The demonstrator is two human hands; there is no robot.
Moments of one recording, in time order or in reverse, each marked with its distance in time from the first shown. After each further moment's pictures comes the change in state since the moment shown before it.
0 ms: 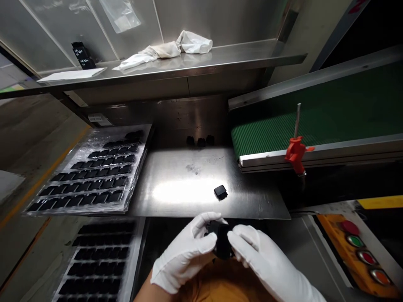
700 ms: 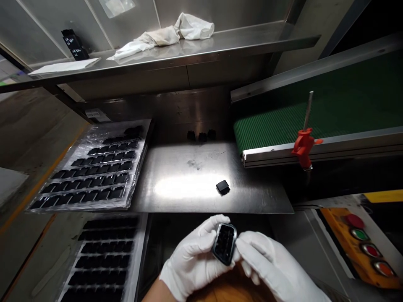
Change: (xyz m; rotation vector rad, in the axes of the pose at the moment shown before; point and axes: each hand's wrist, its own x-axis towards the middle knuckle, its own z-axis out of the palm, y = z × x) left_hand -0.005 -0.010 -0.002 -0.336 -0.159 -0.174; right_hand -0.017 -0.016 0.004 0.121 -0.047 0.097
